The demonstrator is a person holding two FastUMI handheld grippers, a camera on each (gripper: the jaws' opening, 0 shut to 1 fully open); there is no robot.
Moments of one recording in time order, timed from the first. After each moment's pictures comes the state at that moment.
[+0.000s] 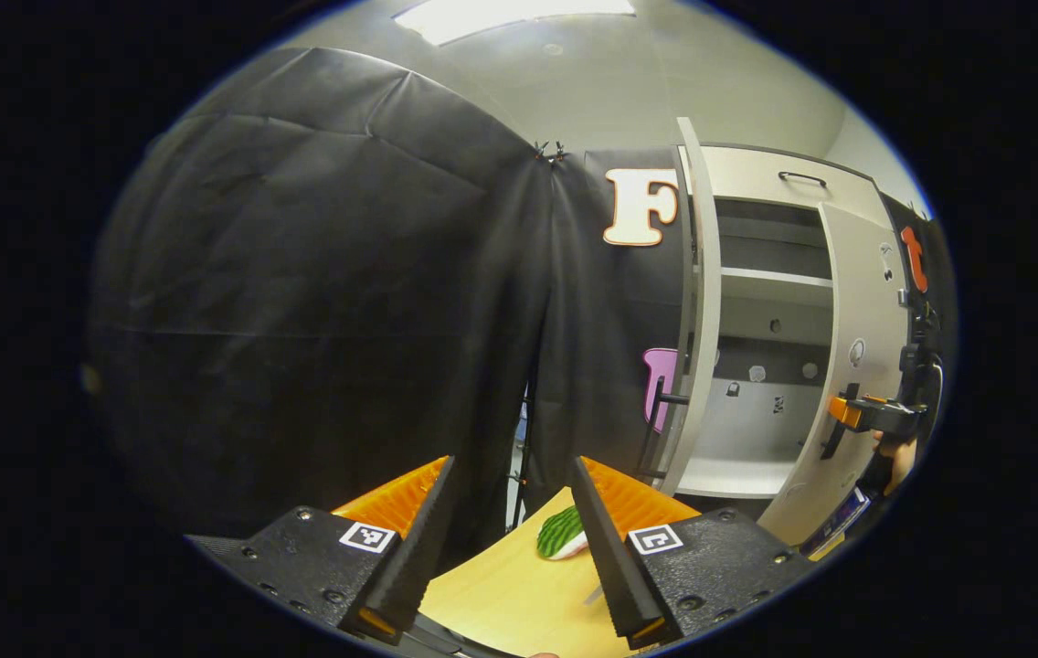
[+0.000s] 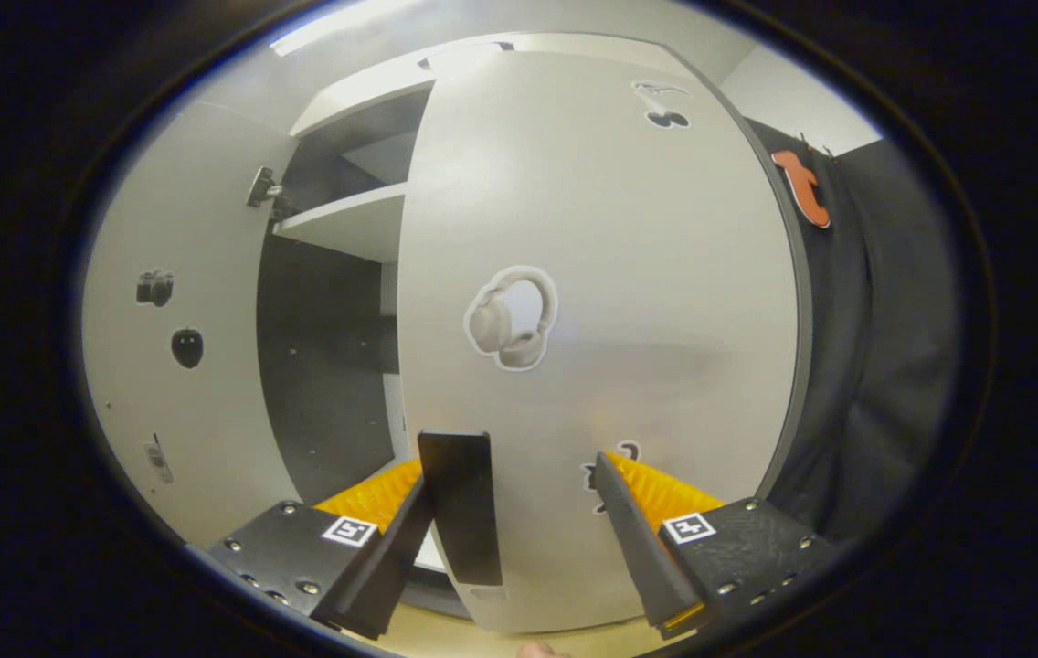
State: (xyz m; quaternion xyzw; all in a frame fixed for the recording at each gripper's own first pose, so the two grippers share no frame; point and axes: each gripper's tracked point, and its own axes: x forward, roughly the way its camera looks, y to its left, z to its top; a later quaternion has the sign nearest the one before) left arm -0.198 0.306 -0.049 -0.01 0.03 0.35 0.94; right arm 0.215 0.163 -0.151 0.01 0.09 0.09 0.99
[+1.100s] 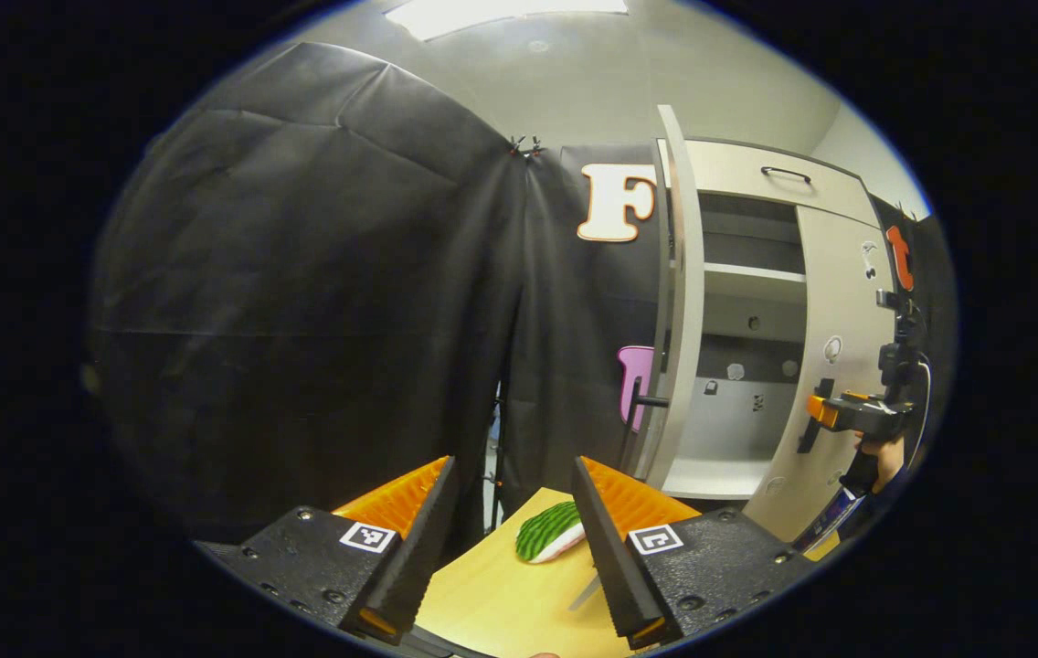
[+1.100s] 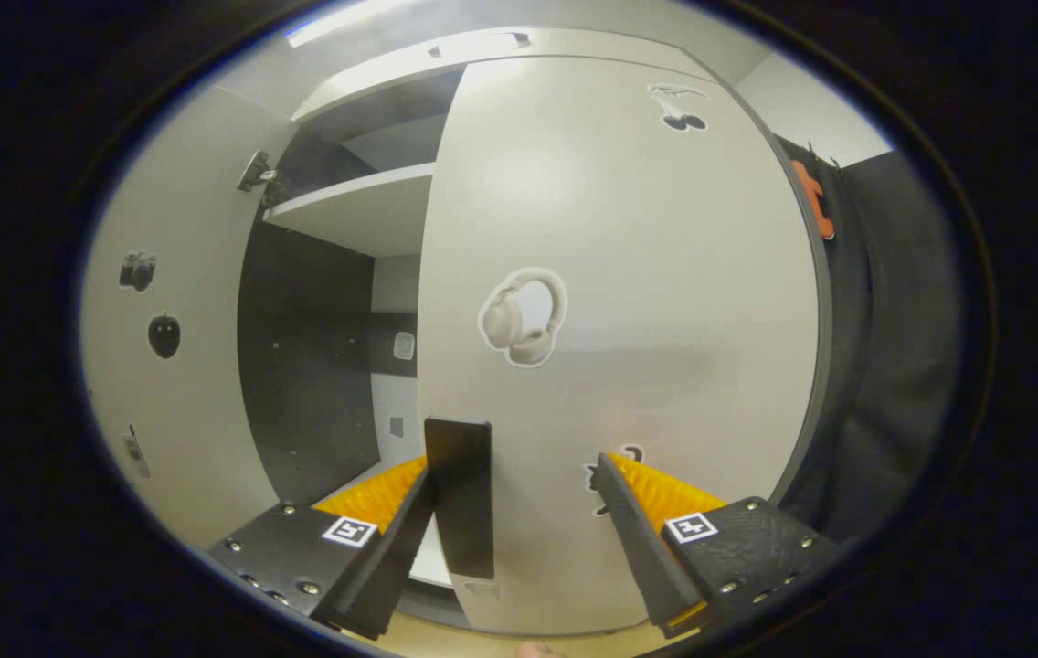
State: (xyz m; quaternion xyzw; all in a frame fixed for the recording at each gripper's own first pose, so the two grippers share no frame) left arm -0.152 0.300 -0.050 -0.01 0.03 0.28 0.96; right arm 0.232 0.165 -0.157 -0.01 0.08 0.09 0.99
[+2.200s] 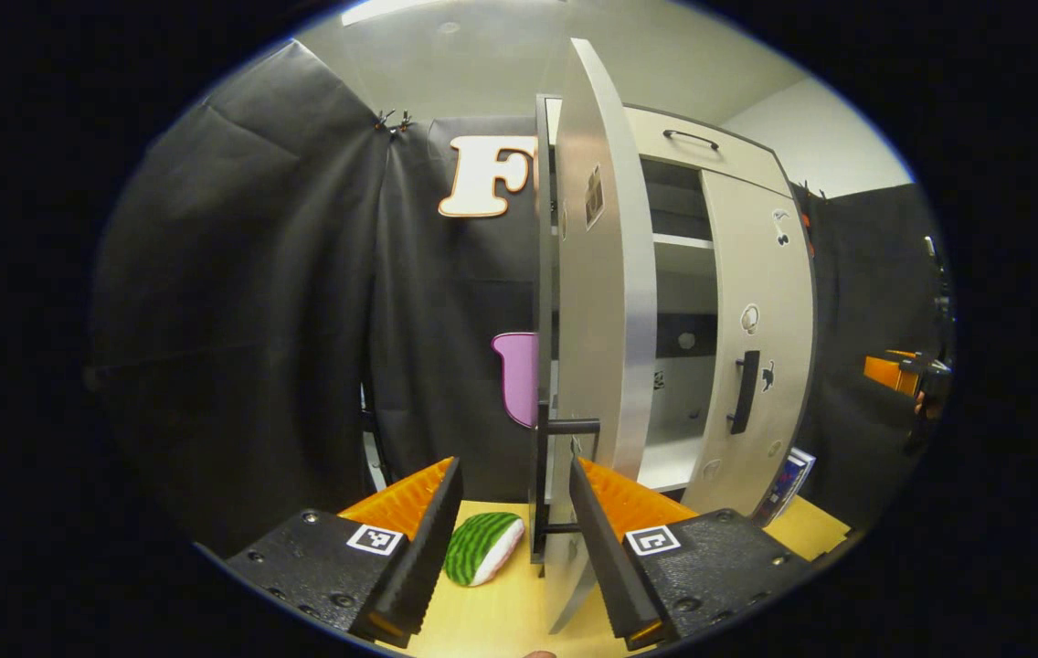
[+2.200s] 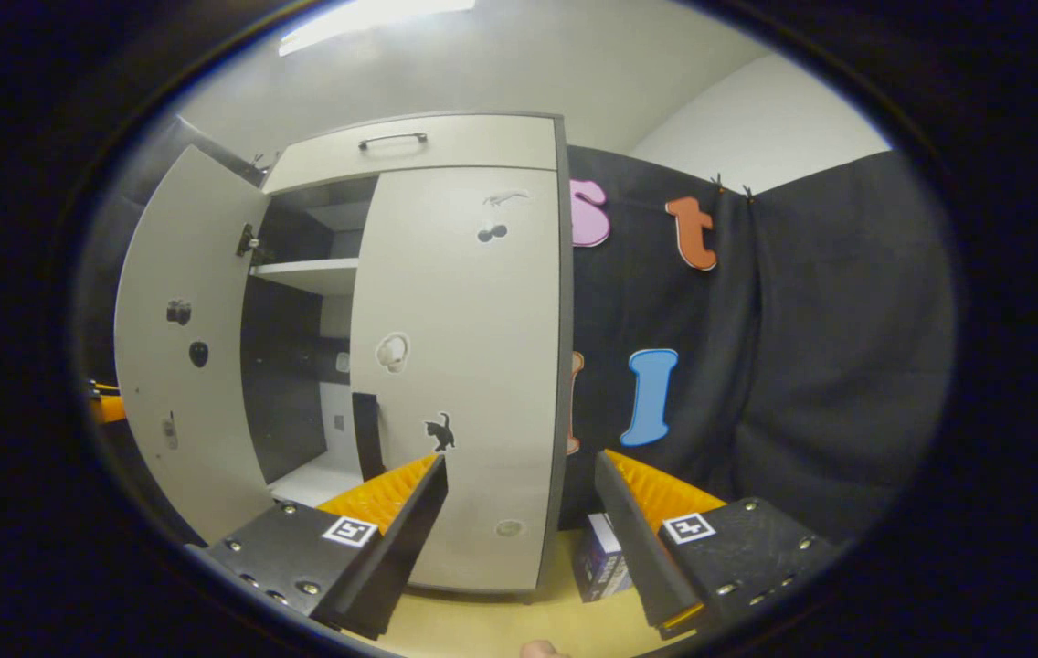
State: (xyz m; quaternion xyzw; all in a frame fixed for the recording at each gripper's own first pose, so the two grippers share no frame) left arm -0.034 0.285 -0.069 0.01 0.07 0.06 1.00; right arm 0.072 0.005 -0.090 -0.01 0.05 -0.02 1.00
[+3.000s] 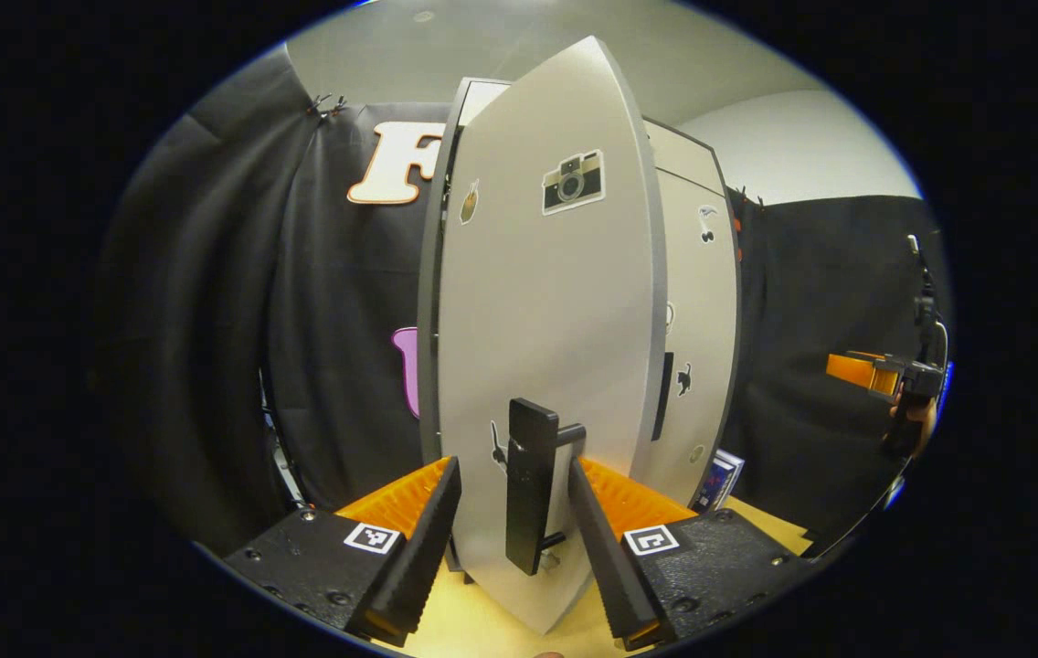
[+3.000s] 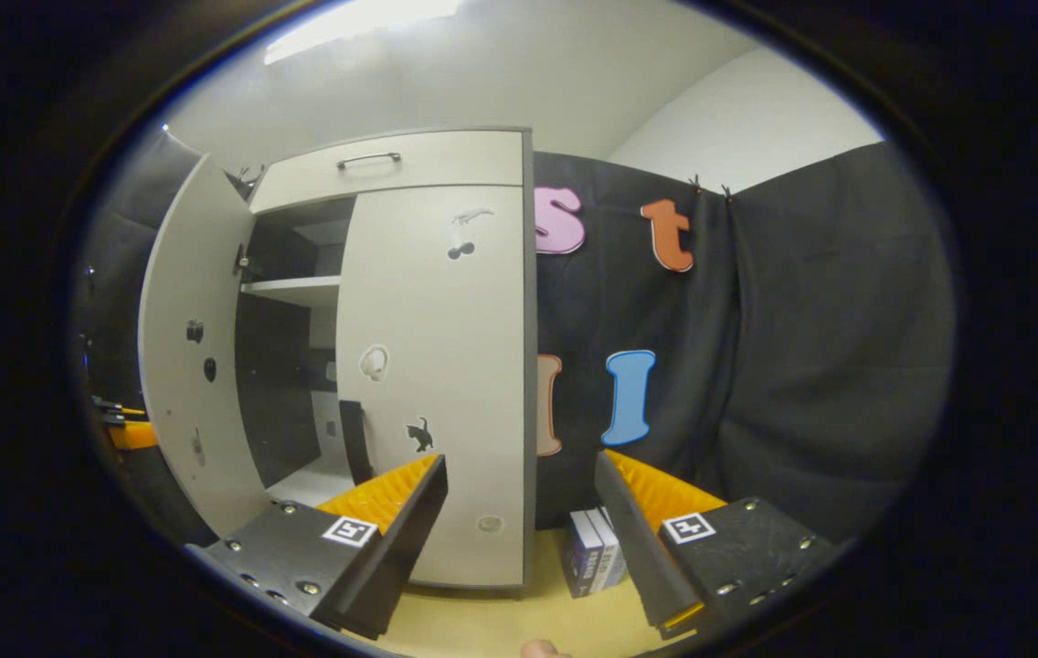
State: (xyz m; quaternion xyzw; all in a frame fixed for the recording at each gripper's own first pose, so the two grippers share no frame) left arm 0.004 0.193 -0.082 -0.01 0.07 -0.06 1.00; right arm 0.046 -0.031 -0.071 -0.01 0.05 -0.04 1.00
